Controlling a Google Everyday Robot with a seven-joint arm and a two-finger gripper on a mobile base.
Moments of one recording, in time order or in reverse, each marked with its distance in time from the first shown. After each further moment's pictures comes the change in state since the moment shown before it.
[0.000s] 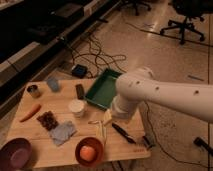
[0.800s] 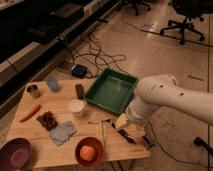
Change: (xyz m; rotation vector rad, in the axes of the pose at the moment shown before) arm 0.019 -0.030 -0.001 -0.019 0.024 0.023
